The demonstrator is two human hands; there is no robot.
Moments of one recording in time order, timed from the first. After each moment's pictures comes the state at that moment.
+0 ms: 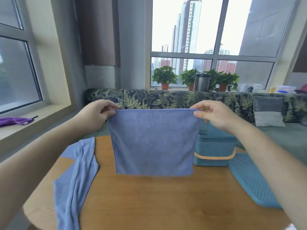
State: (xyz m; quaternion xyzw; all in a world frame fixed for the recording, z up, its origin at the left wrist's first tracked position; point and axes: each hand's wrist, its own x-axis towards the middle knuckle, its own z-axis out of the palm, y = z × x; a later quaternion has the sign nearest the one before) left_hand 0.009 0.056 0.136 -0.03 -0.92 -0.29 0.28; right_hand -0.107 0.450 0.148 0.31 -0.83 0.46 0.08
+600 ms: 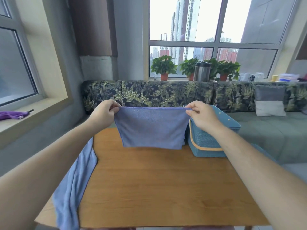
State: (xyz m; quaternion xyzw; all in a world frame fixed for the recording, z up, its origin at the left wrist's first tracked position) left_hand -0.056 0.065 0.092 0.05 -0.92 -0.28 0.29; right_hand -0.149 0.414 0.087 0.21 -0.86 0.45 0.15
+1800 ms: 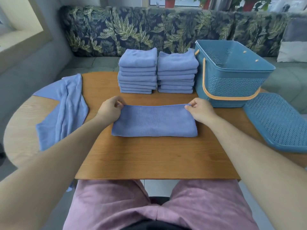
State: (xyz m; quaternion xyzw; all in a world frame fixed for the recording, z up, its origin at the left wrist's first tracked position) left_hand -0.085 0.067 -0.125 0.14 -0.92 -0.34 0.11; right_hand -0.192 0.405 -0.123 0.07 -0.94 0.34 0.00
